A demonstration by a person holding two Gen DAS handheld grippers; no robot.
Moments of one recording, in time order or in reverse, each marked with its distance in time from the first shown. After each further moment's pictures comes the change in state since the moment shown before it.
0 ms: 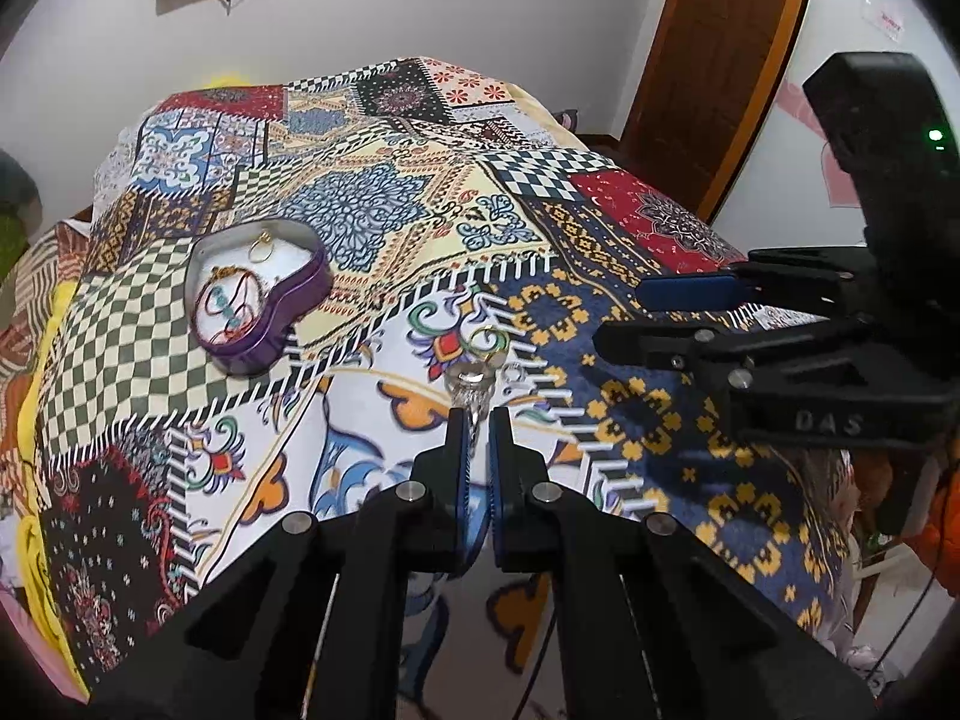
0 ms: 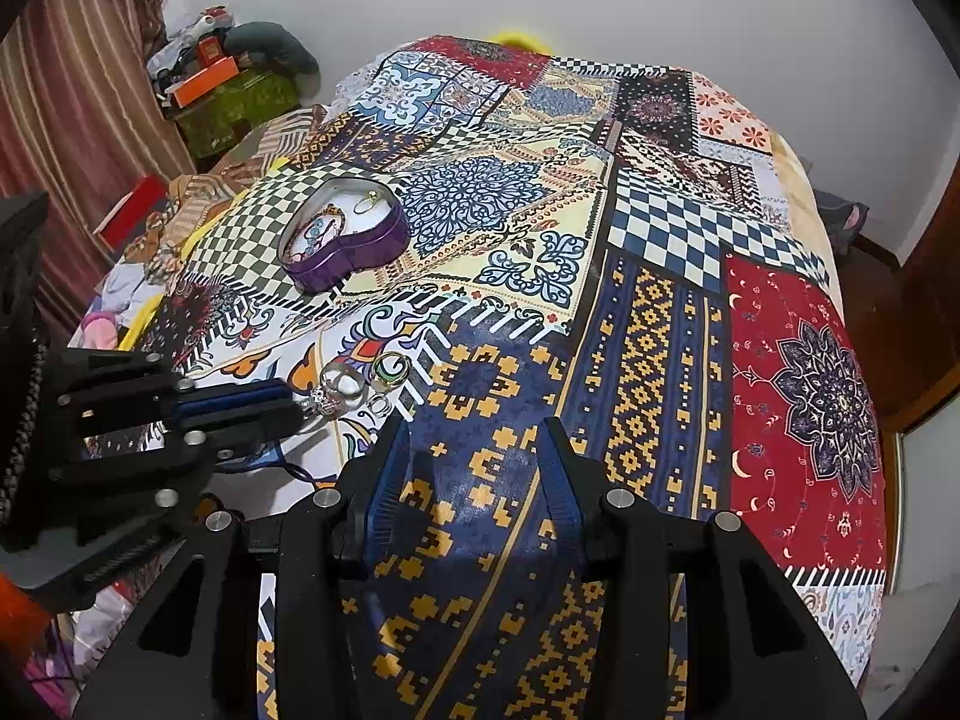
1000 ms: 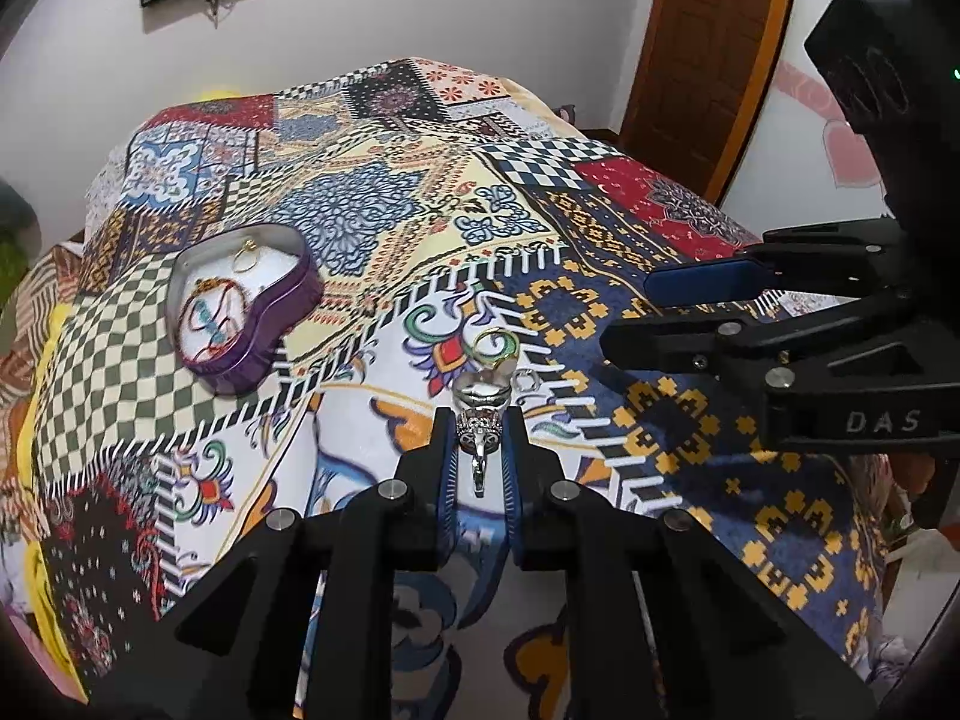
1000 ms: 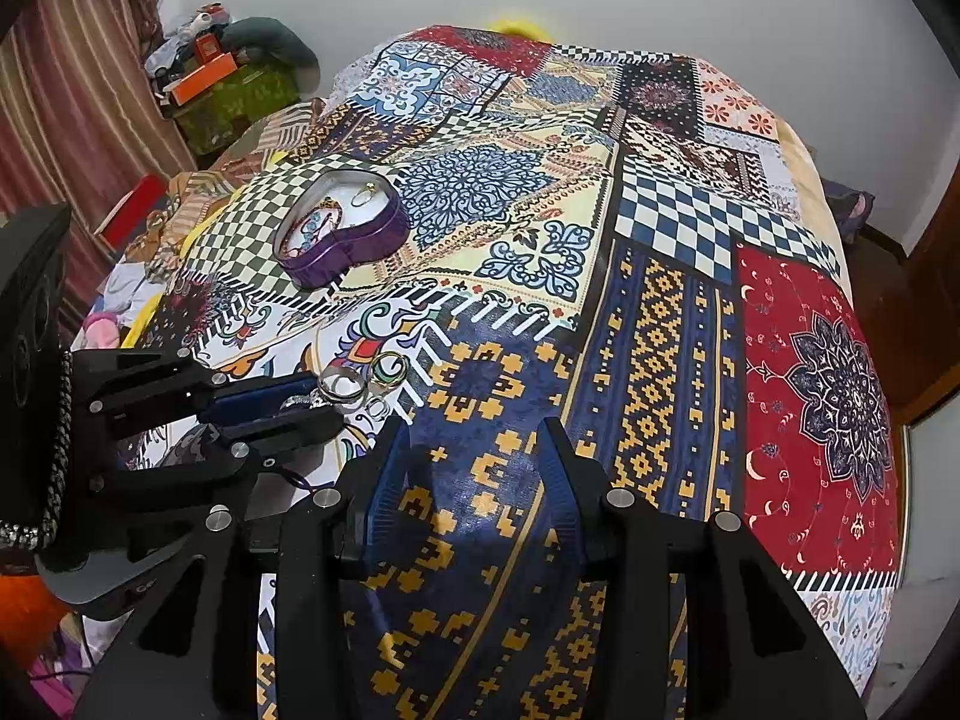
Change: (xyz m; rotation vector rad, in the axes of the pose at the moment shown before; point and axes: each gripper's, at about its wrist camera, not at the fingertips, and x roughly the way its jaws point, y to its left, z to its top) left arm 0.023 -0.003 0.000 0.045 -0.015 0.026; right arm 0.005 -0.001 0.002 0.002 0.019 0.015
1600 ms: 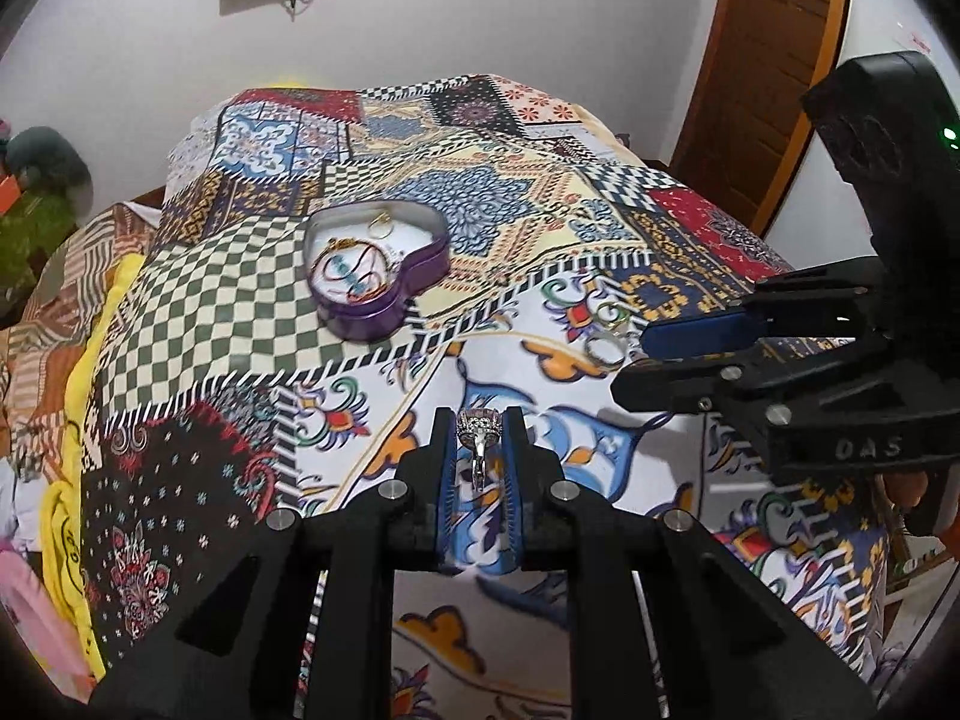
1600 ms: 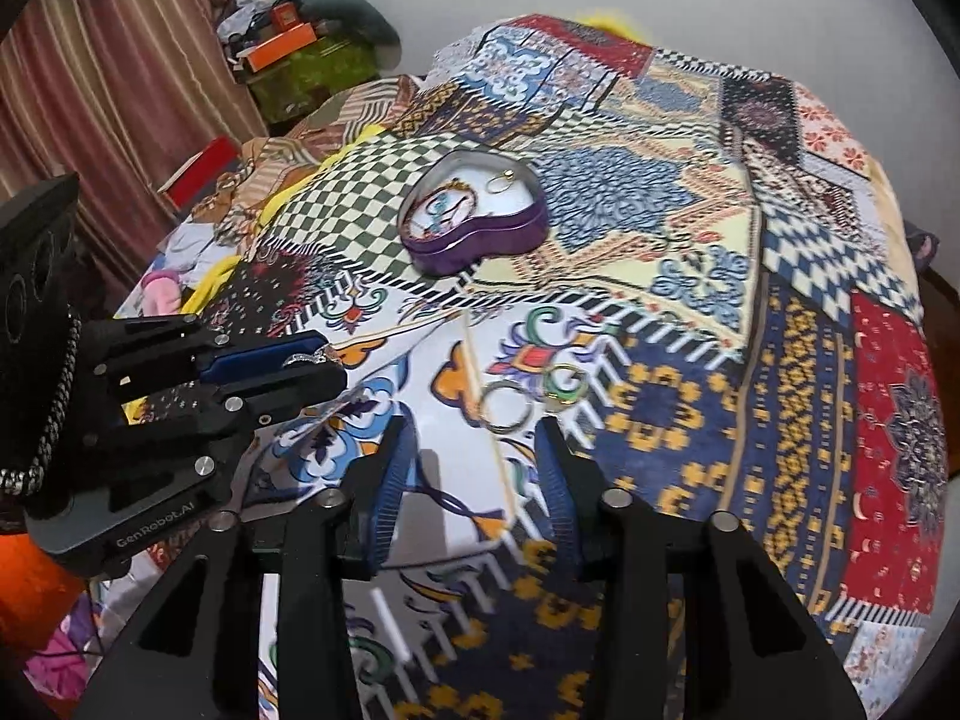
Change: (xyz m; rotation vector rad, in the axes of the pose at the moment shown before) left arm -0.042 0.048 -0.031 -0.104 -0.045 0.086; right arm 0.022 0.055 0.011 -0.100 0.054 0.144
